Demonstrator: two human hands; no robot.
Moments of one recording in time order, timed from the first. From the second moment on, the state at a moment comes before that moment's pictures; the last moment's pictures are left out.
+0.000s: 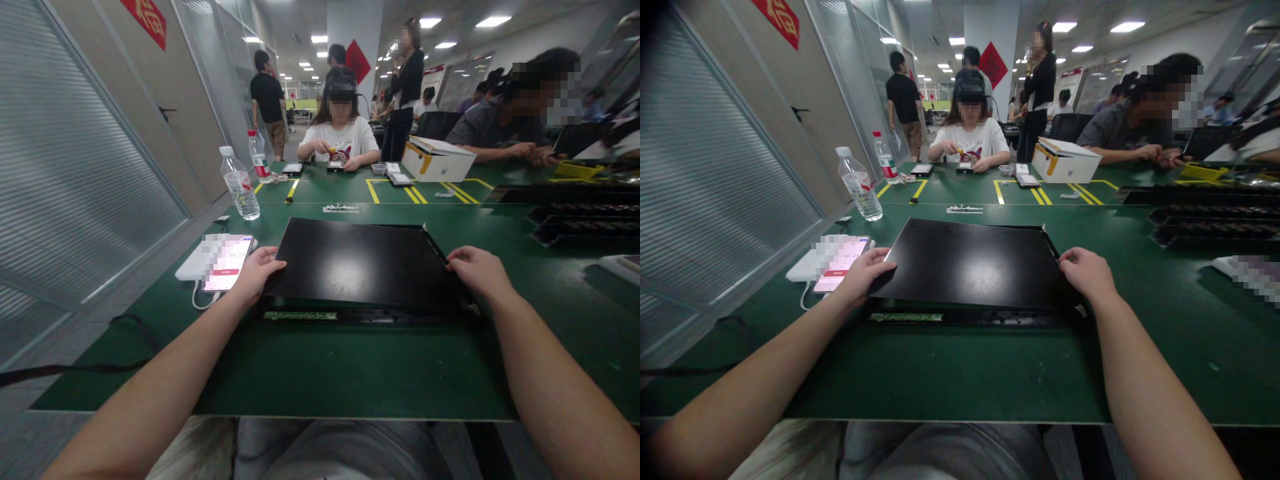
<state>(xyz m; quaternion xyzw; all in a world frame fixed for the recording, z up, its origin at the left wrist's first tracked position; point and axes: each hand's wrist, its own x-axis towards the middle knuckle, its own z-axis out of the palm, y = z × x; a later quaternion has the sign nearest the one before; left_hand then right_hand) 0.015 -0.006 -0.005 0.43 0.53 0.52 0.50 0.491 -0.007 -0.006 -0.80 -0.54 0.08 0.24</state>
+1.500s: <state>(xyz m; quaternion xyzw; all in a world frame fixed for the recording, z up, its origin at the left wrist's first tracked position) -0.020 0.011 -0.026 0.68 0.63 0.32 0.20 0.503 -0.004 -0.011 -0.79 -0.51 0.16 0.31</state>
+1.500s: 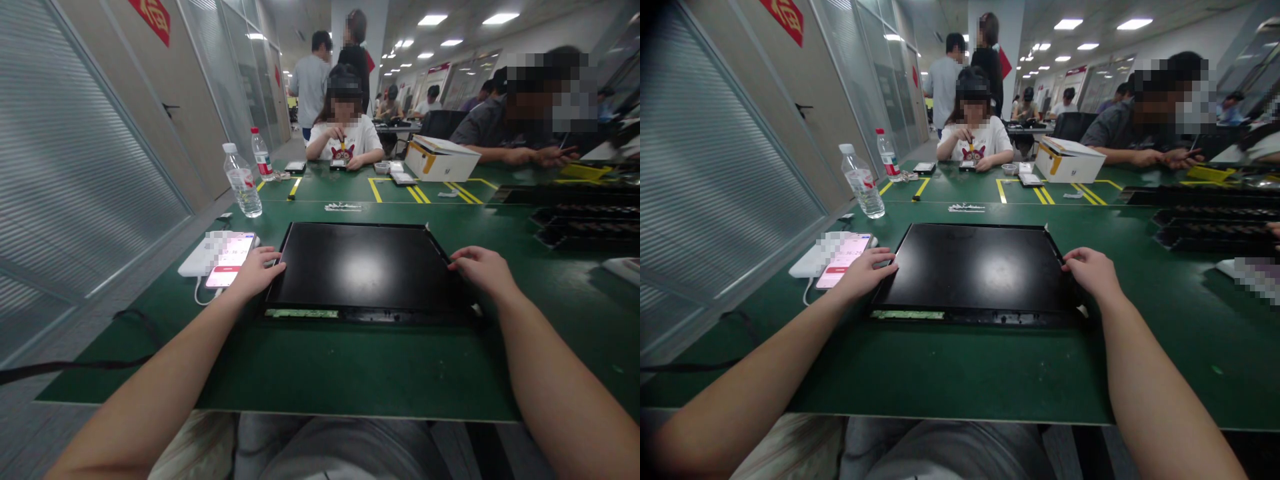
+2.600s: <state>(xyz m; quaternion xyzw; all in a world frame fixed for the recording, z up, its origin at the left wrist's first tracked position) -0.016 0.010 -0.024 0.71 0.63 0.26 0.17 0.503 -0.006 -0.009 -0.77 -0.50 0.21 0.34</state>
